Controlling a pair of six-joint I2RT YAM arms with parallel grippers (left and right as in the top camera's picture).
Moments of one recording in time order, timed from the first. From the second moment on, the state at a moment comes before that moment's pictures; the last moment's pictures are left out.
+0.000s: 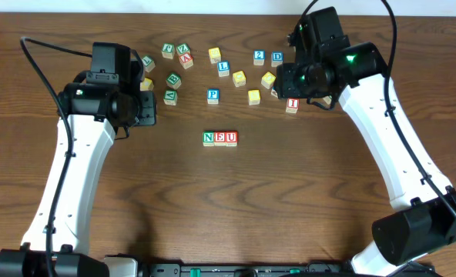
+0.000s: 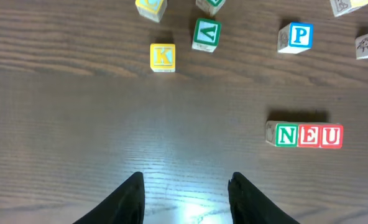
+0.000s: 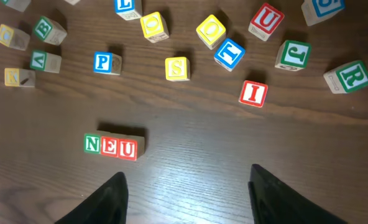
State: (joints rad) left arm -0.07 1.50 1.39 -1.05 0.02 -0.12; right arm 0.34 1.78 1.78 -1.10 -0.11 0.28
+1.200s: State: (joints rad) left arm -0.07 1.50 1.37 -1.05 0.02 -0.15; right arm 0.34 1.78 1.78 -1.06 -0.11 0.27
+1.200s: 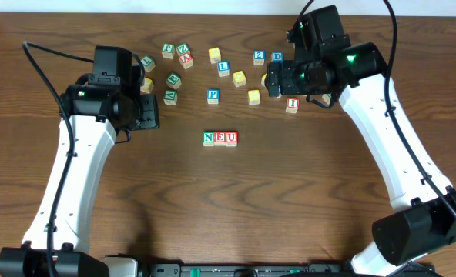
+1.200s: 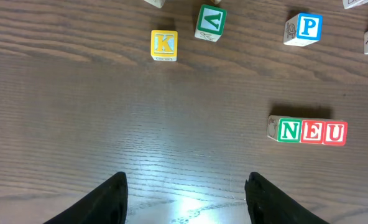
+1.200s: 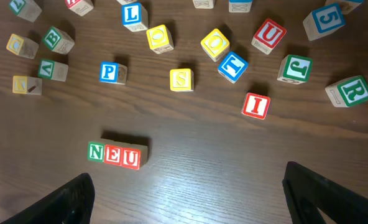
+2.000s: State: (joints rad) left arm -0.07 1.50 1.37 -0.96 0.02 -0.15; right arm 0.34 1.78 1.78 -1.00 -0.11 0.22
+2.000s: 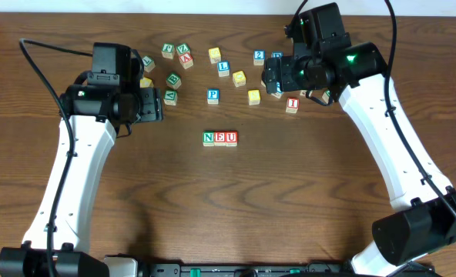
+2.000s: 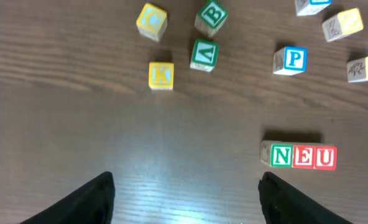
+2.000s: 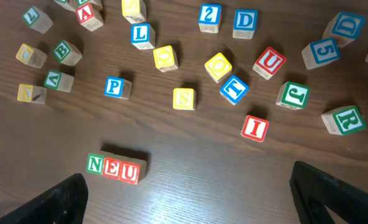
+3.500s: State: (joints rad) left arm -0.07 1.50 1.37 -0.85 0.02 -0.16; right arm 0.34 1.78 1.78 -0.93 -0.10 0.21
